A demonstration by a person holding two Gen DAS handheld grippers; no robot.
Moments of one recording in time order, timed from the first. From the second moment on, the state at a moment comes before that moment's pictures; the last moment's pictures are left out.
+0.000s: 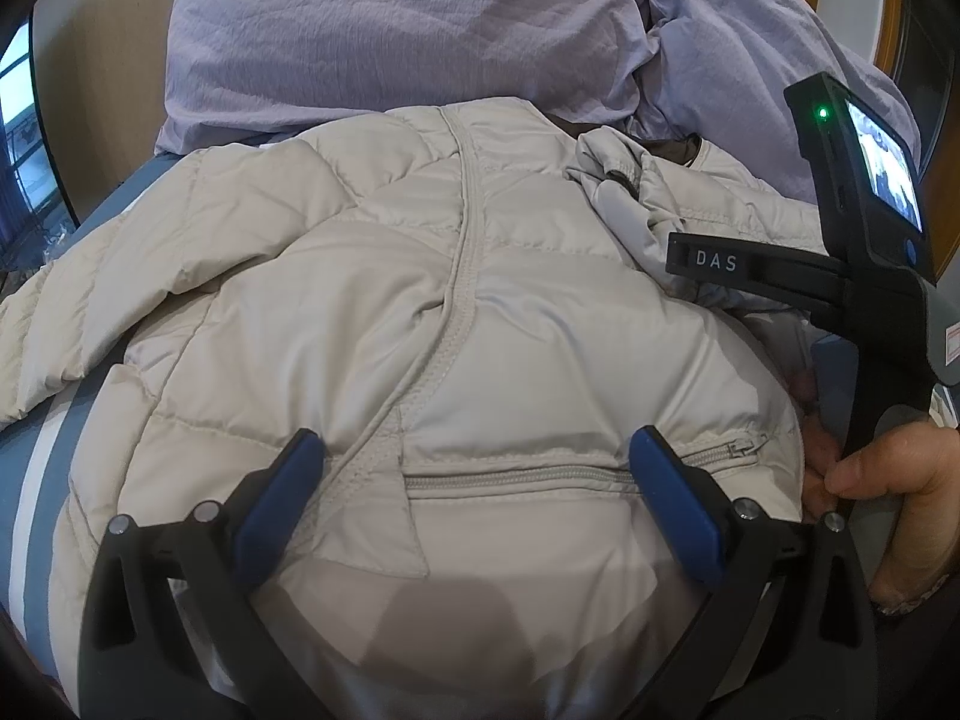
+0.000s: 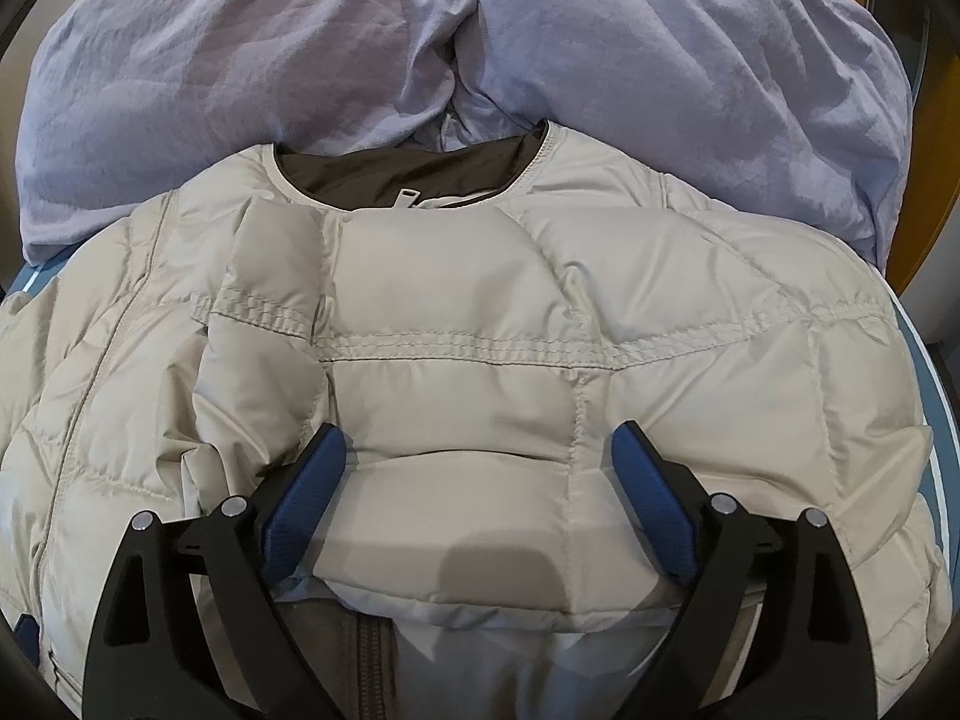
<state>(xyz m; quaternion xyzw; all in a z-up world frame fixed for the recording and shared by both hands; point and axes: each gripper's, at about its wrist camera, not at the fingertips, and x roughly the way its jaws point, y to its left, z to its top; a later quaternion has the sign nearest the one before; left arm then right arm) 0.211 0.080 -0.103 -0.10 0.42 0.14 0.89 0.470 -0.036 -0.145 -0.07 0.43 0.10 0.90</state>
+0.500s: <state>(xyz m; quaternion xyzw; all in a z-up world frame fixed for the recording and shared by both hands) 0.157 0.144 -0.051 -0.13 0.38 0.21 0.89 0.471 -0.041 -0.147 -0.05 0.43 0.11 0.90</state>
